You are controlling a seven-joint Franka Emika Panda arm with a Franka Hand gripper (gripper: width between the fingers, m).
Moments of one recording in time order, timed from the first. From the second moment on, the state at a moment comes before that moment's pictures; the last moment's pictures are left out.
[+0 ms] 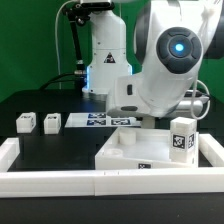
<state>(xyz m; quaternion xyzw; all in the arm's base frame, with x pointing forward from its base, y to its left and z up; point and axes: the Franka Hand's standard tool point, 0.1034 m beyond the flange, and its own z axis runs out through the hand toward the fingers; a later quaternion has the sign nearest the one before) 0.374 0.064 0.017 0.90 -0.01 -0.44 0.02</state>
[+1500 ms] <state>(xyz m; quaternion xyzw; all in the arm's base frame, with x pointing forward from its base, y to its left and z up) 0.457 0.017 0.112 0.98 0.00 -0.18 -0.01</state>
